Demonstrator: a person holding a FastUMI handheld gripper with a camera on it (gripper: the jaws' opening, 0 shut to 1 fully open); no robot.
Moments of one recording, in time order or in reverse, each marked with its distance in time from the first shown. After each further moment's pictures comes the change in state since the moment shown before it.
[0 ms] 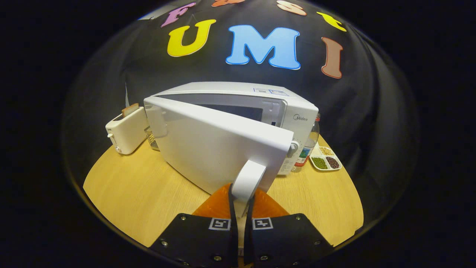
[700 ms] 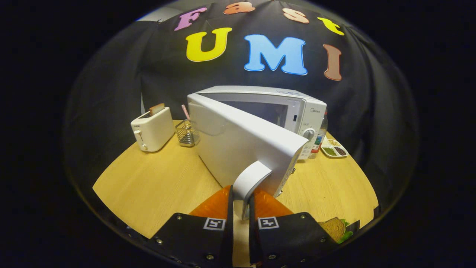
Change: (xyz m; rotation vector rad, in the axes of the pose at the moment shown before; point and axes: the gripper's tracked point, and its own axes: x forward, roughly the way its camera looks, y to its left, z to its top) arm -0.069 0.104 -0.045 -0.020 -0.057 0.066
